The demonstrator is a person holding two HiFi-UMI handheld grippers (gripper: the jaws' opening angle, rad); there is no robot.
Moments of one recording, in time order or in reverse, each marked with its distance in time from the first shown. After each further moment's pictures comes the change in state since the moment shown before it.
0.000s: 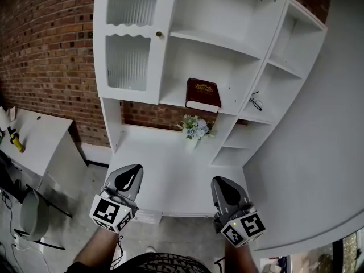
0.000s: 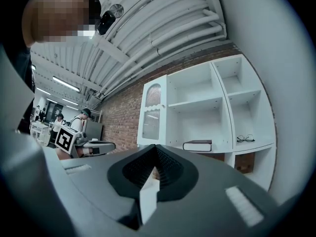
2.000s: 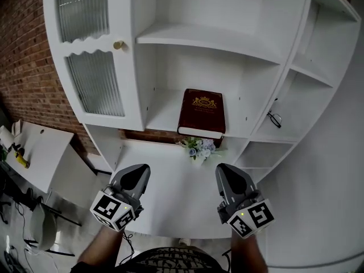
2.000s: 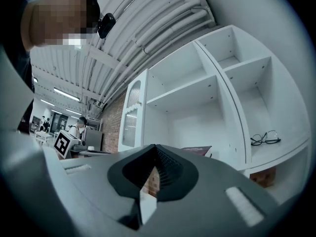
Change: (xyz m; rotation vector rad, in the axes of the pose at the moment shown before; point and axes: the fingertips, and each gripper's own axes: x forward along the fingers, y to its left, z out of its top) left arm 0.189 0.049 -0.031 -0.088 0.082 -0.036; right arm 0.151 -0.163 -0.003 0.069 -0.069 0.094
